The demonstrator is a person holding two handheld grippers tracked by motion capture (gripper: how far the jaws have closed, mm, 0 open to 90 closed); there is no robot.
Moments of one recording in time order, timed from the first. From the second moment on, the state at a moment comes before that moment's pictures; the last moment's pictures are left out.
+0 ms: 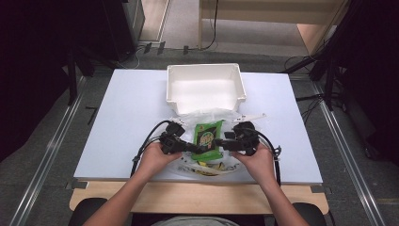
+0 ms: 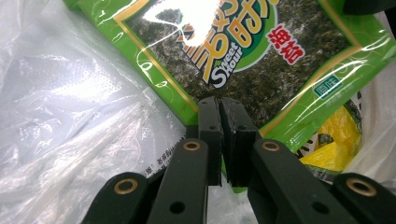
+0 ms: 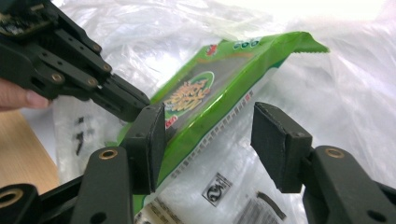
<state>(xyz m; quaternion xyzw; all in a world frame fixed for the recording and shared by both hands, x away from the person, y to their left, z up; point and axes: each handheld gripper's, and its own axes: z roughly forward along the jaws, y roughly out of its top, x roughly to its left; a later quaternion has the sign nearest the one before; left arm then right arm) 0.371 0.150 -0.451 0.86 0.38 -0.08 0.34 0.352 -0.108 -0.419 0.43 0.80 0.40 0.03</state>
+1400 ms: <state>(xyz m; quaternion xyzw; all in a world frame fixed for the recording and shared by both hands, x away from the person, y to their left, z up) 0.376 0.144 -0.460 0.84 0.39 -0.09 0.36 0.395 -0.087 -0.437 0.46 0.81 0.35 -0.06</state>
